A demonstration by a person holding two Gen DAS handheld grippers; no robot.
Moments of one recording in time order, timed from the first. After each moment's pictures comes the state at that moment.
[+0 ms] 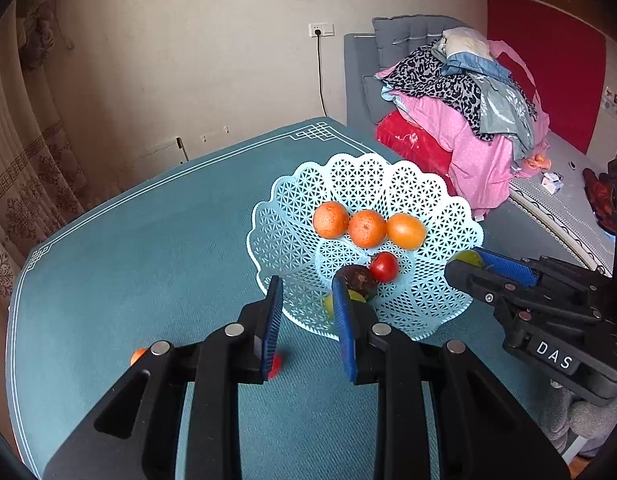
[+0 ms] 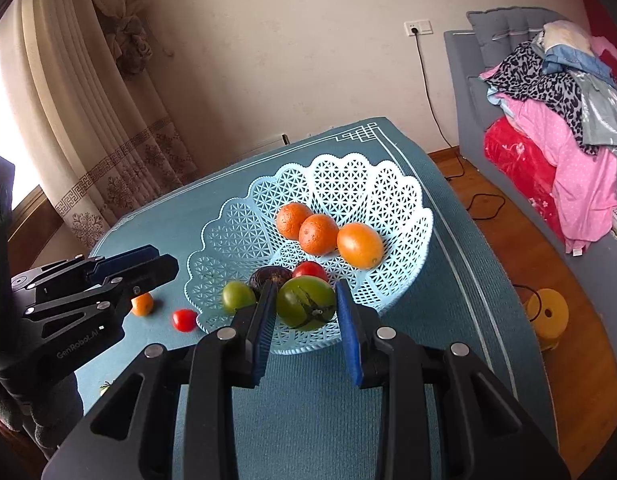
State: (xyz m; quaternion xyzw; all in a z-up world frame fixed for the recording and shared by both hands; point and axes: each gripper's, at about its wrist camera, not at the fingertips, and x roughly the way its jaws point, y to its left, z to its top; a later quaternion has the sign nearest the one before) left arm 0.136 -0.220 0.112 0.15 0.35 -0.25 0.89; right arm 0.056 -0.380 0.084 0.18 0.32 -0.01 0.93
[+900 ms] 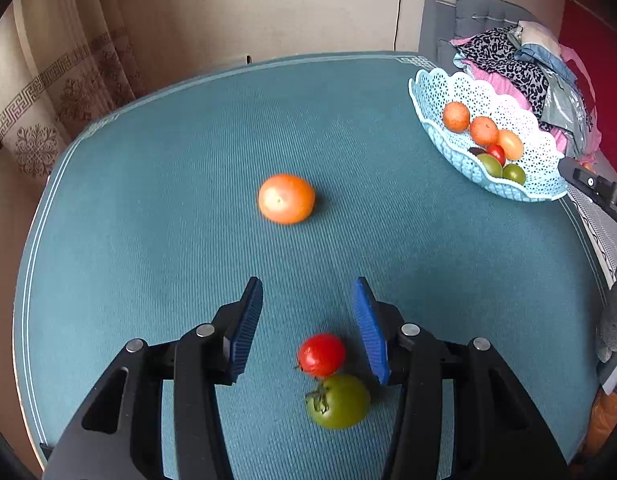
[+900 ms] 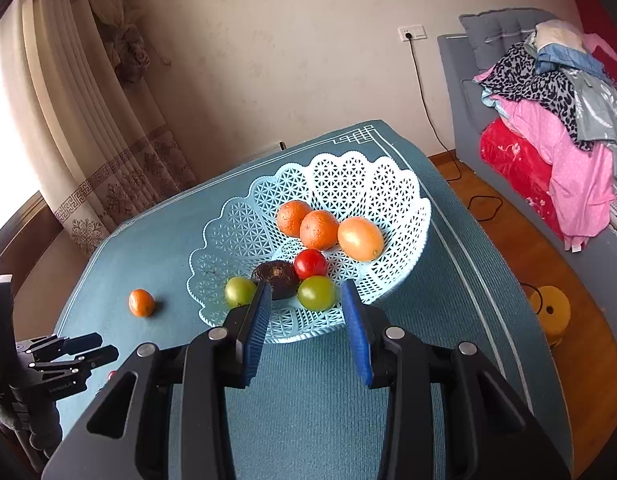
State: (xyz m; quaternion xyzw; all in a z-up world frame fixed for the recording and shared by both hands) left arm 0.117 -0.081 0.056 0.10 0.46 -0.14 0.87; right arm 0.045 -0.373 0.078 0.18 0.30 -0.02 0.93
